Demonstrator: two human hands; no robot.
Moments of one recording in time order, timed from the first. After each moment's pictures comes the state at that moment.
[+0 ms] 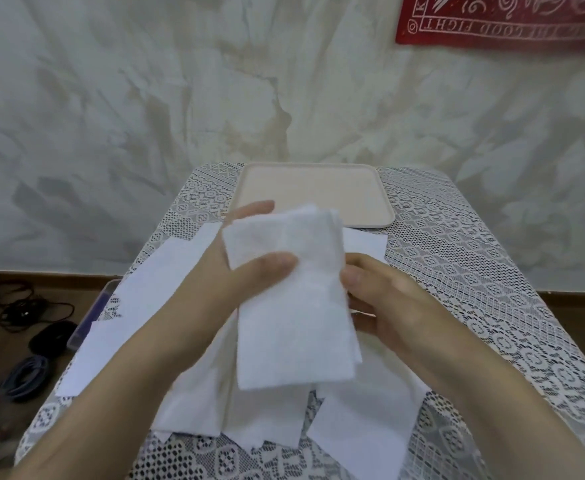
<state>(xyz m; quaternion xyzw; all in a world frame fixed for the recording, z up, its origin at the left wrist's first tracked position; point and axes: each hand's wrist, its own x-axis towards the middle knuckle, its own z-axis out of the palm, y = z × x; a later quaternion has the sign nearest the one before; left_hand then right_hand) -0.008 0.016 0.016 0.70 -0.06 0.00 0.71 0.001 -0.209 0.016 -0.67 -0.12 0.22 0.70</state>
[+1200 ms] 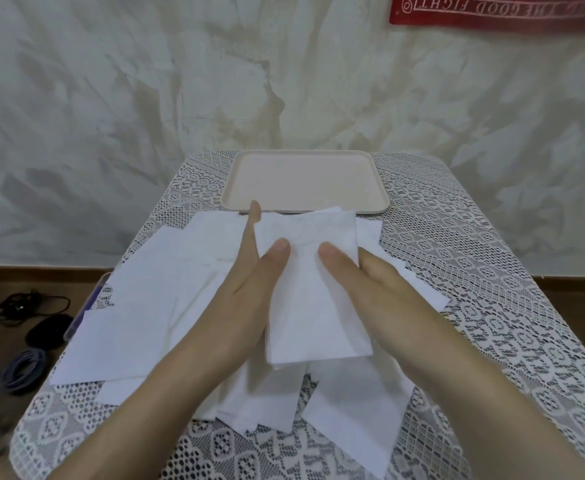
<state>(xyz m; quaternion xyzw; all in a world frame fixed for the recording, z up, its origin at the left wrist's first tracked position) -0.023 -0.020 0.004 0.72 0.00 0.03 0.69 -0.013 -0.193 0.021 -0.75 -0.05 0.16 0.65</state>
